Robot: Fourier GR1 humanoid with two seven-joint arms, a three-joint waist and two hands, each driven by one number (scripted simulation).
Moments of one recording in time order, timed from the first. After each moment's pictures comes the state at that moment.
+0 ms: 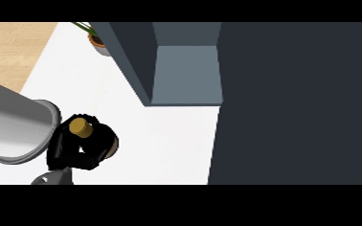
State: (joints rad) left arm -0.10 0.20 0.10 -0.98 0.23 -0.19 -0.68; right arm -0.12 -0.07 0.09 -2.49 -0.07 0.05 0.70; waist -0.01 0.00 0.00
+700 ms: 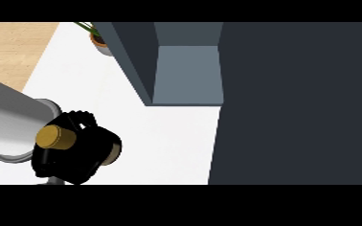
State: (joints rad) left arm 0.04 0.17 0.03 -1.46 0.29 -0.19 -0.48; right arm -0.08 -0.06 0.09 -2.49 -0.07 0.08 0.65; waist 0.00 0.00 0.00
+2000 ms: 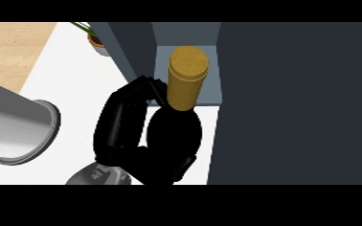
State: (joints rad) left arm -0.27 0.00 -0.41 -1.84 0.15 0.35 0.10; right arm -0.04 -0.04 0.08 -2.49 -0.08 0.11 0.63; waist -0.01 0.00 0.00
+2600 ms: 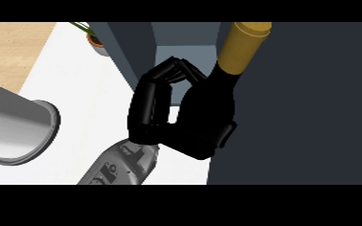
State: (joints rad) left arm -0.49 0.00 -0.49 -1.66 0.14 0.58 0.09; right arm -0.07 -0.05 0.06 -2.49 -0.09 0.11 0.65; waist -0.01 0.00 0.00
